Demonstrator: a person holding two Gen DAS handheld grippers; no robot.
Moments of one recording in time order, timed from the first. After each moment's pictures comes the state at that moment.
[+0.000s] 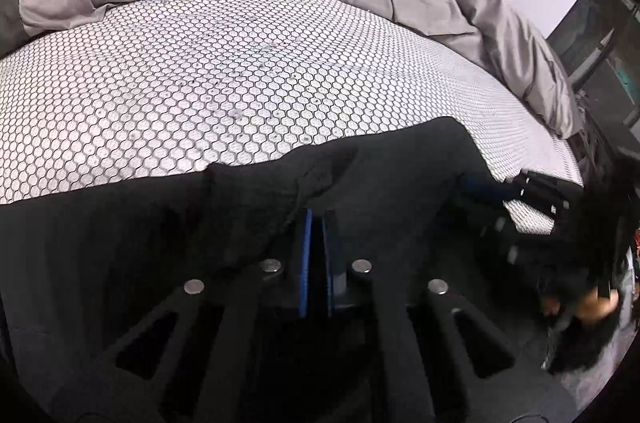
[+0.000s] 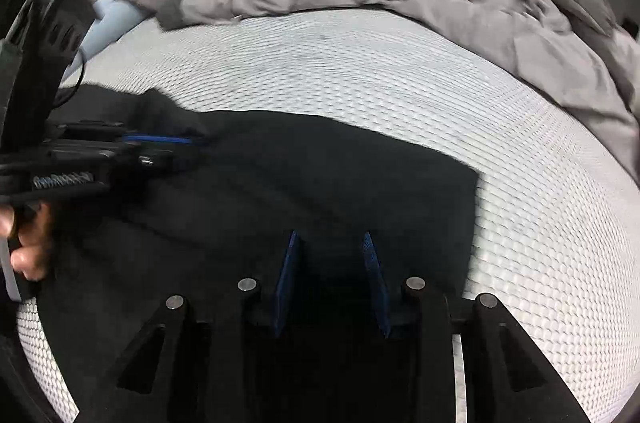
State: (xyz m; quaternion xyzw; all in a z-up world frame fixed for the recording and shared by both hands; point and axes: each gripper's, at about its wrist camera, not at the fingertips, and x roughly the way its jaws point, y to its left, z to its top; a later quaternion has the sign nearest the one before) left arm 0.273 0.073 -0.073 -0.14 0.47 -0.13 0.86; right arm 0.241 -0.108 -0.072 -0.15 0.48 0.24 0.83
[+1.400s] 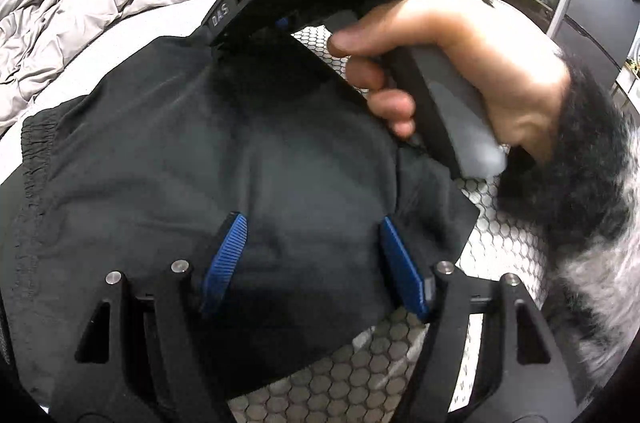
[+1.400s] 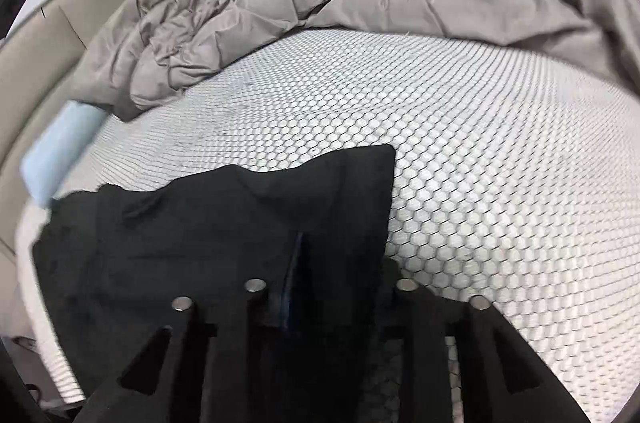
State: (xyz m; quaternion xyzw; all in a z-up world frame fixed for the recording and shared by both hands) left arm 0.103 -0.119 -0.064 0.06 0.43 -0.21 0.87; right arm 0.269 -0.155 -0.074 0.01 0.48 0.19 0.86
